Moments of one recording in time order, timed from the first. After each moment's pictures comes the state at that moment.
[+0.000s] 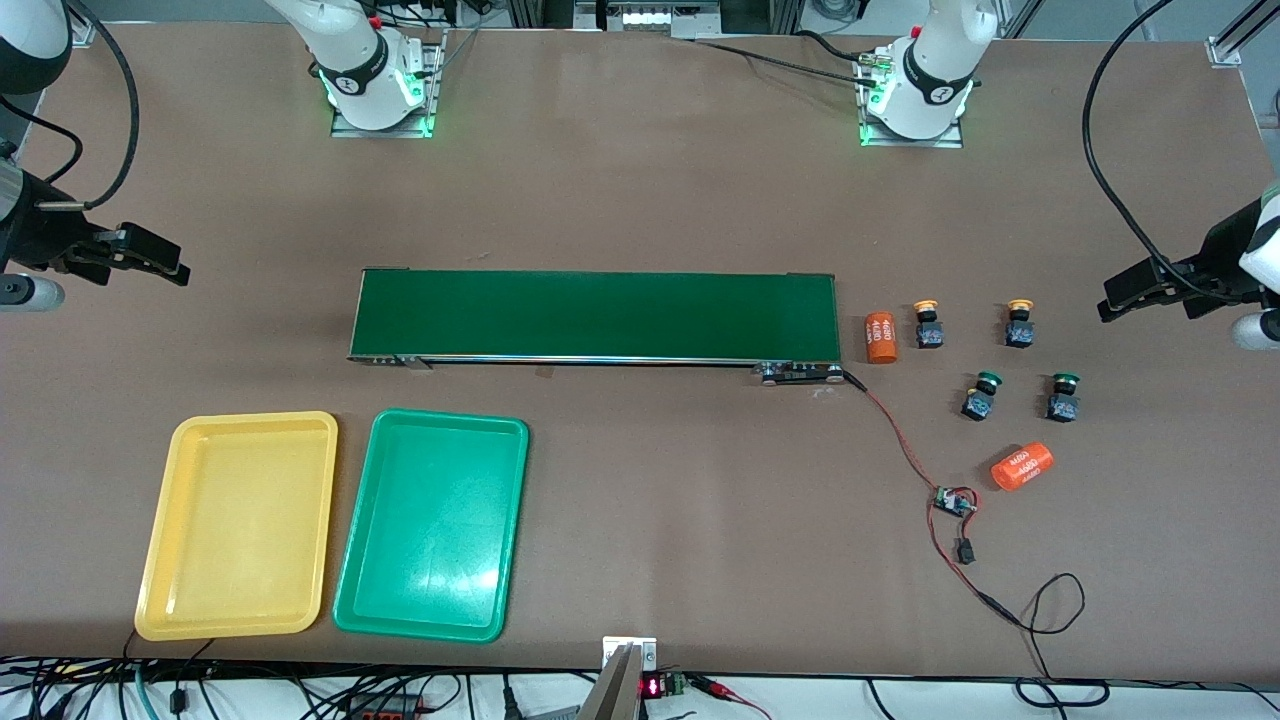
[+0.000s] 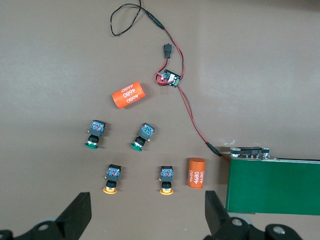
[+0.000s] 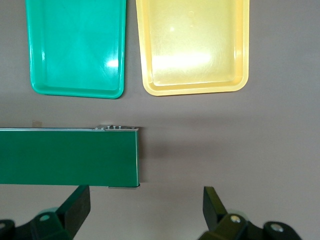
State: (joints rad) left arm 0.00 0.14 0.04 -1.49 -0.04 1.64 -0.03; right arm -0.03 0.06 -0.01 -1.65 0.04 1.67 -0.03
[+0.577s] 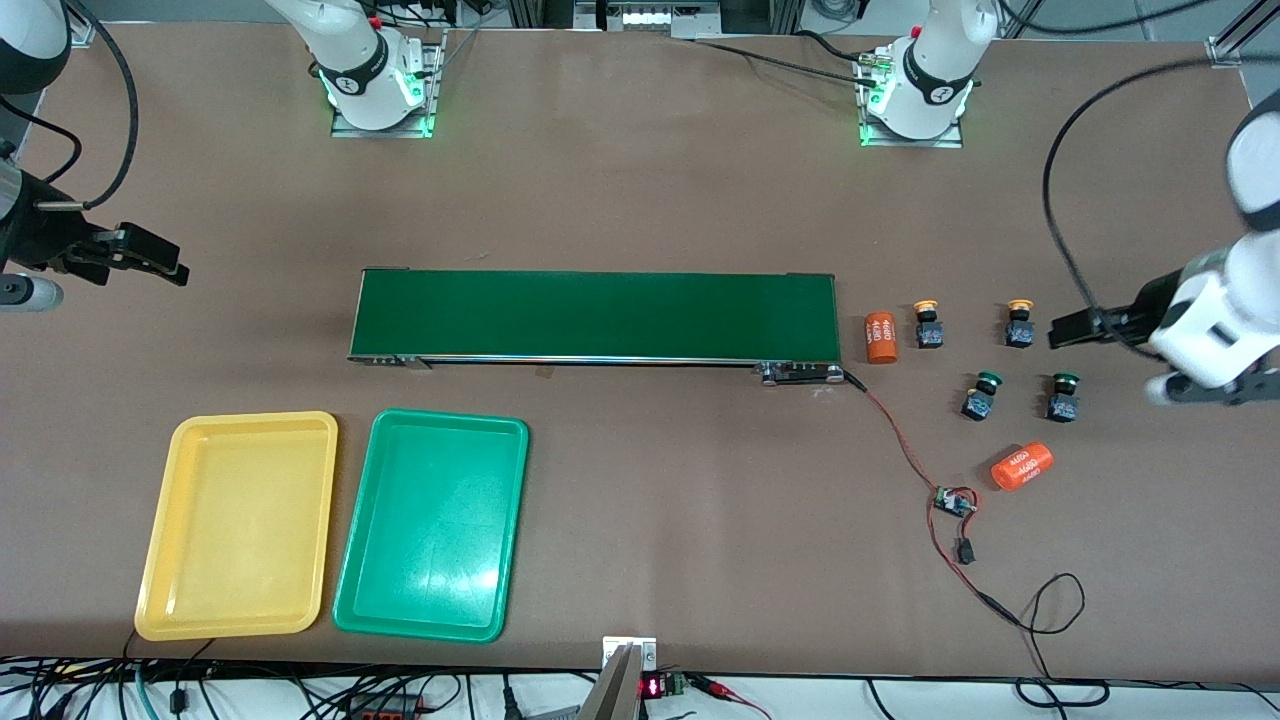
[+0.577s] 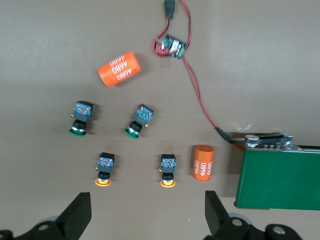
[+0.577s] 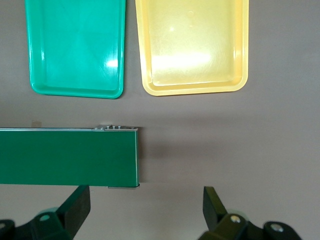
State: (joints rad) left arm -0.01 0.31 0.04 -1.50 -0.04 1.64 -0.03; right arm -0.03 0.06 -0.01 -1.65 0.04 1.67 -0.03
